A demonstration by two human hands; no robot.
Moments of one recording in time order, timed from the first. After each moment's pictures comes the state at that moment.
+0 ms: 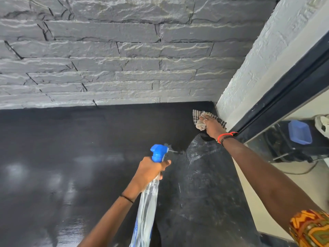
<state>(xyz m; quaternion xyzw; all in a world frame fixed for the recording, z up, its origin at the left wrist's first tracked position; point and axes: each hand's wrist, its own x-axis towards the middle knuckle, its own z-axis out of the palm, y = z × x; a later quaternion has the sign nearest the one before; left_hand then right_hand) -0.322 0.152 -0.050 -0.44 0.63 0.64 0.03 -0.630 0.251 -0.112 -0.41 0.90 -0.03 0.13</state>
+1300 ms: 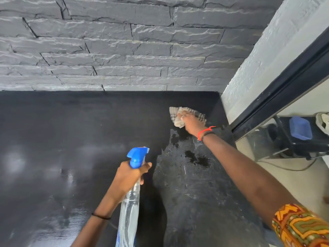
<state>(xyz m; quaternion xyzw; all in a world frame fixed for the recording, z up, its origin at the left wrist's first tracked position) -0.211 0.151 -0.054 -0.48 0.63 0.61 -0.03 -0.516 0.201 -0.101 -0.51 0.85 -0.07 0.11</state>
